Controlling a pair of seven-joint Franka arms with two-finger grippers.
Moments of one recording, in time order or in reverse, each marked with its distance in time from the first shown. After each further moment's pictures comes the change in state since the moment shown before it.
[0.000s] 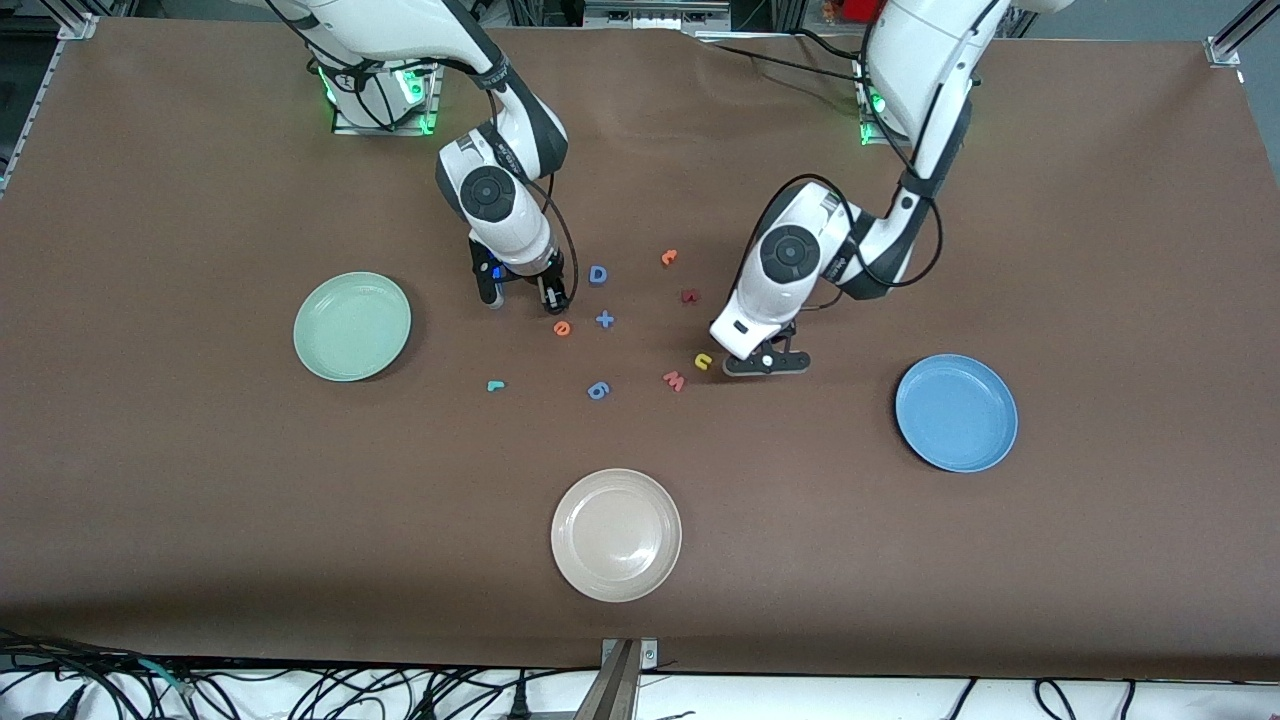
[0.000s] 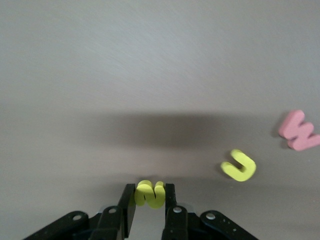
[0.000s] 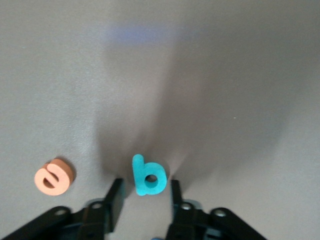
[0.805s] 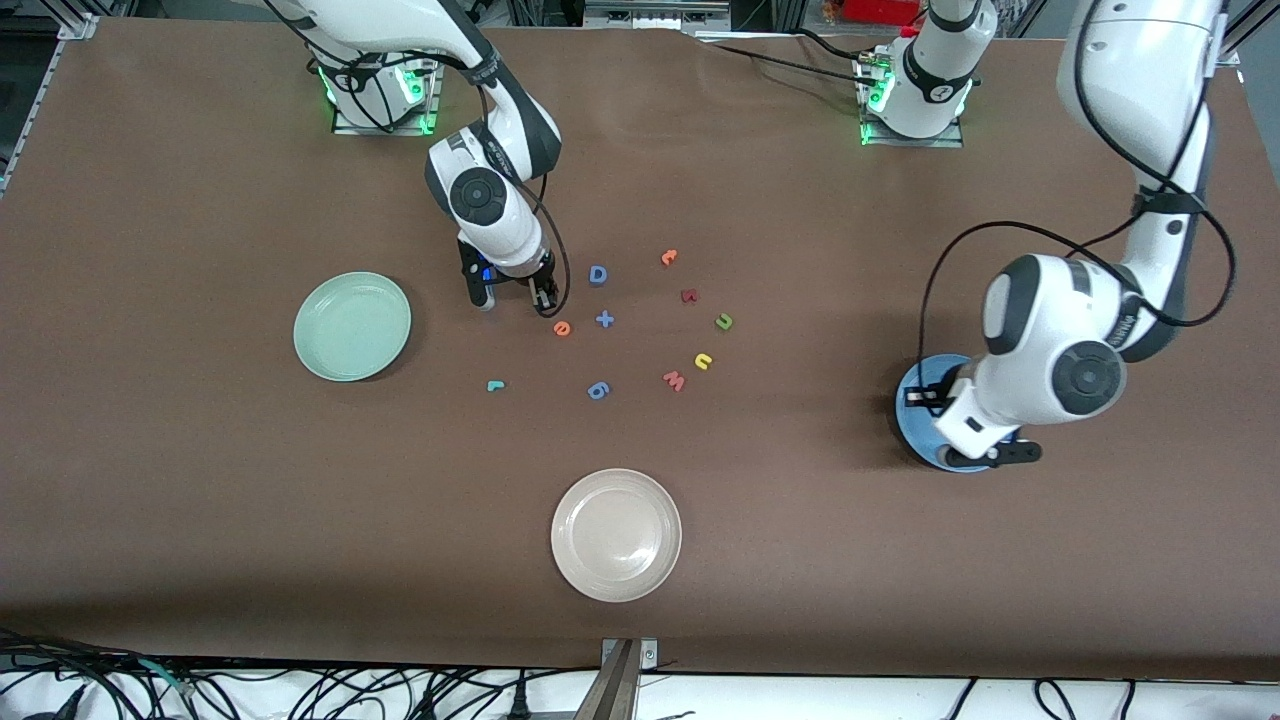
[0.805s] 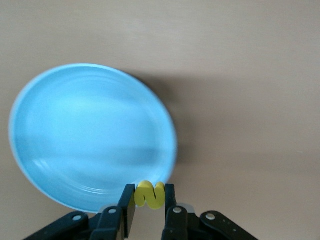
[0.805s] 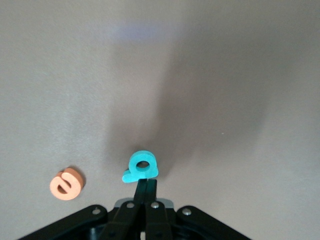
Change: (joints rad) left arm 0.450 0.009 0.012 0.213 0.001 -0.308 0.439; right arm 0.000 -0.054 -0.037 0.015 0.000 -0.124 -0.038
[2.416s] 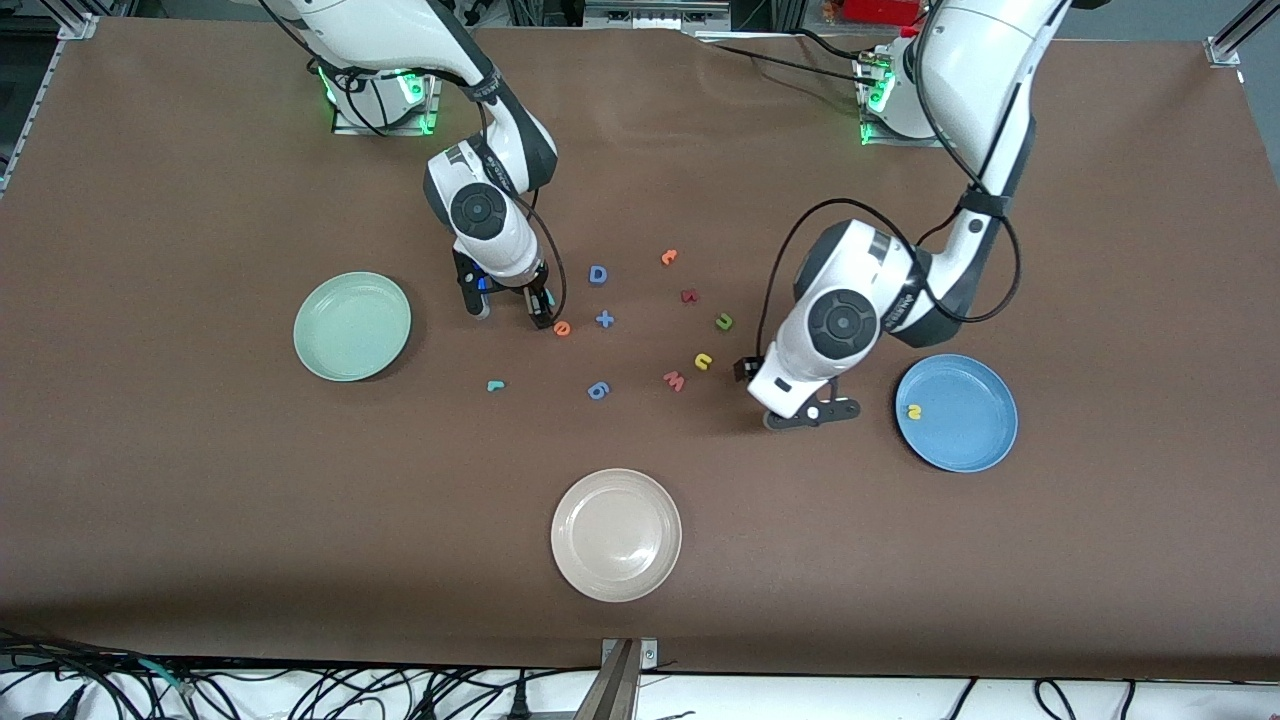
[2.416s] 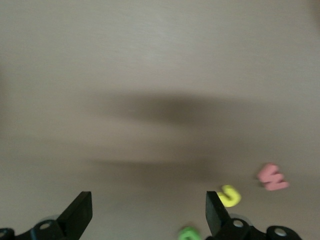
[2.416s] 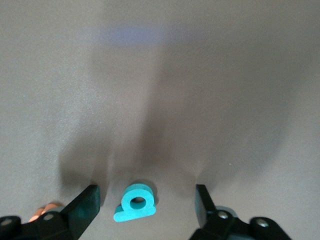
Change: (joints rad) left arm -0.381 0.079 -0.037 0.034 -0.025 0.141 -0.464; right arm 0.002 0.065 -0.015 0.000 -0.032 0.050 -0.006
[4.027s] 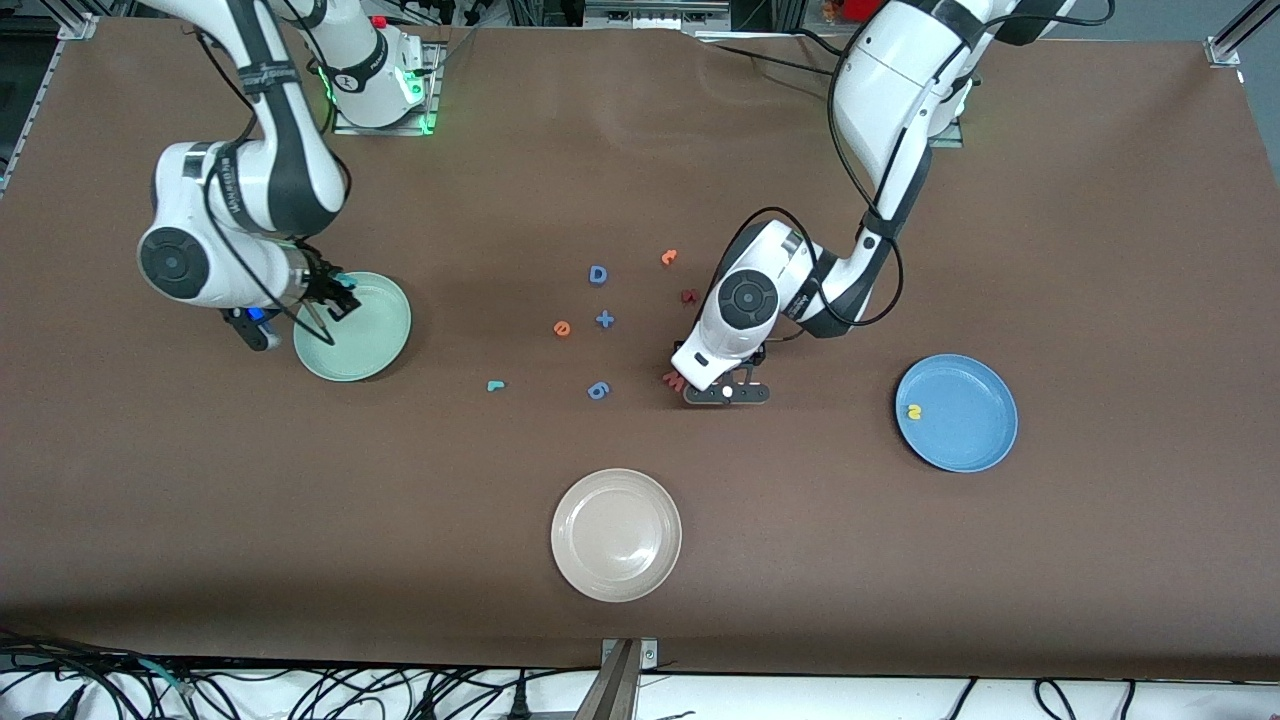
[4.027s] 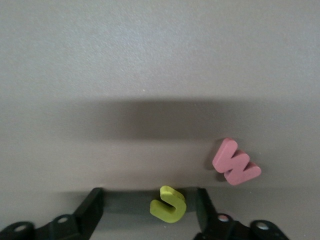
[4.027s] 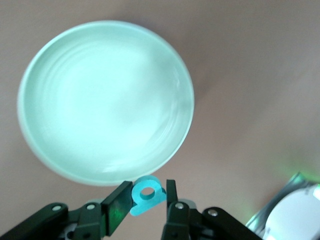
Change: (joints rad) left arm -0.126 0.120 0.002 -0.037 -0.001 0.208 0.033; right arm -0.007 -0.234 -0.602 0.033 -0.011 -0.627 -0.977
